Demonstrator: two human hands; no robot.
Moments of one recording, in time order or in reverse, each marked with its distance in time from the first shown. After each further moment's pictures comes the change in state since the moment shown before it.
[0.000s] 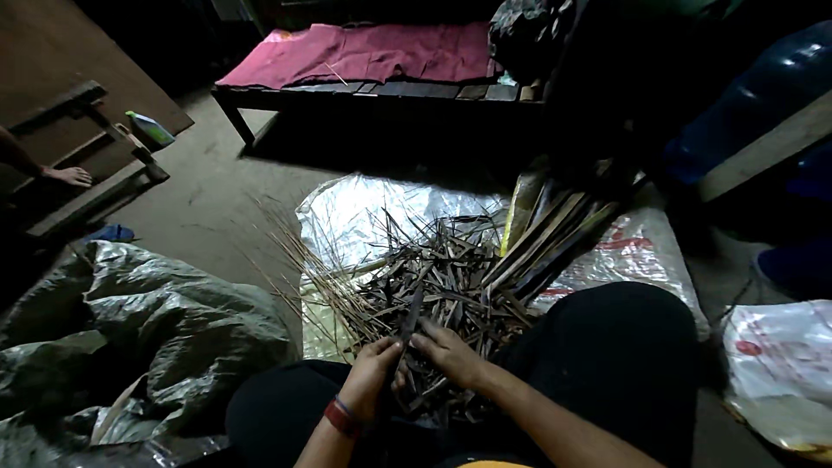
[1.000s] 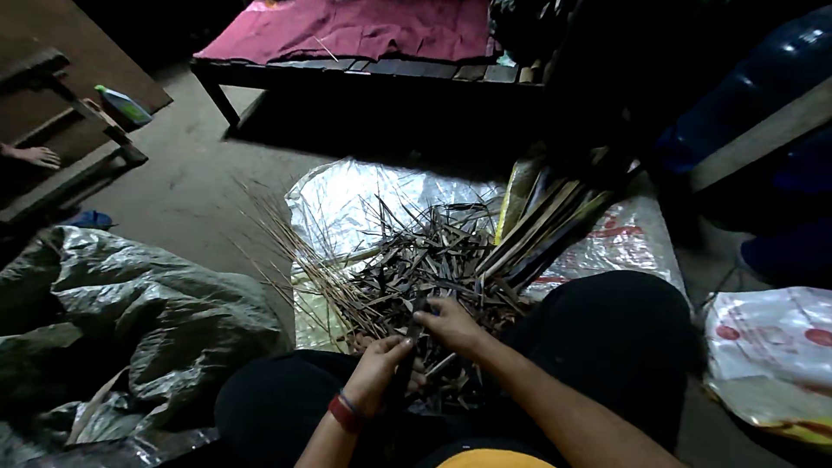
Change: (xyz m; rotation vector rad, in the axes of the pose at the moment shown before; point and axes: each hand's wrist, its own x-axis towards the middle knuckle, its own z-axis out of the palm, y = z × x) left_hand 0.002 -0.013 0.006 0.055 -0.127 -0.046; right_hand 0.008 -0.014 -0.015 0.124 0.154 0.189
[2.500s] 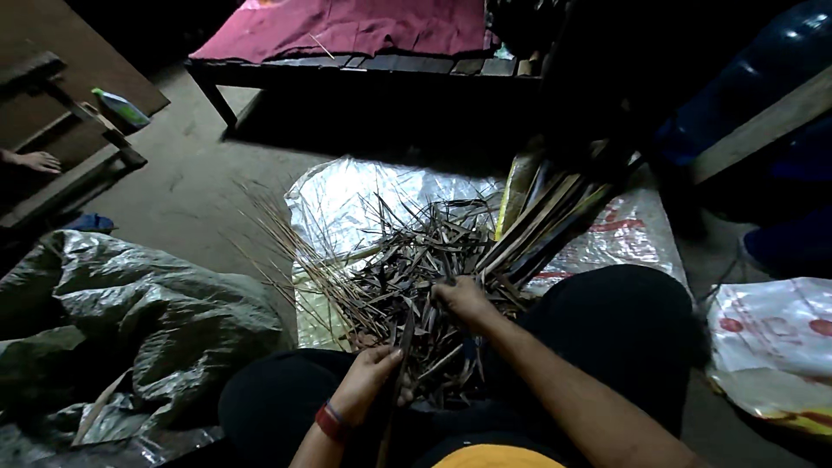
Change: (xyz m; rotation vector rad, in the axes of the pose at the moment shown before) left_hand -0.011 -0.008 -0.017 0.049 0.017 -0.007; right_hand 0.018 0.000 -0.020 0.140 0.194 0.206
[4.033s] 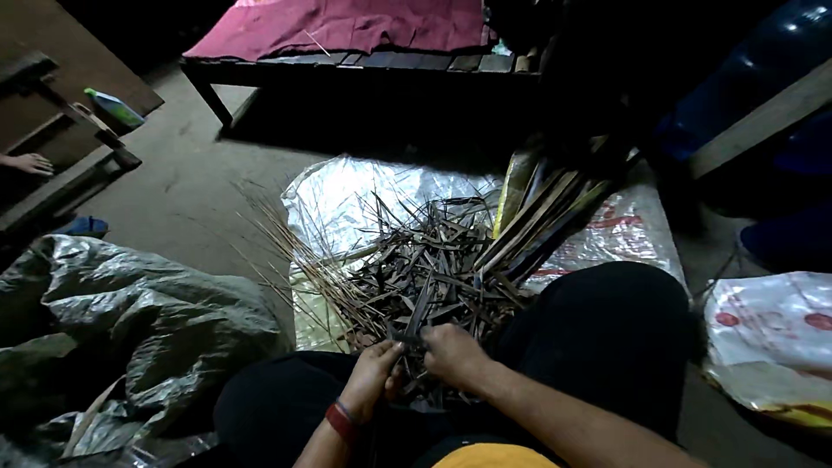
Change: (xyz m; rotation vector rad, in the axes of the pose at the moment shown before) left_hand 0.009 -0.001 0.011 -0.108 0.033 -0.022; right_hand -0.044 0.011 0.026 -0.867 -0.293 -0.137
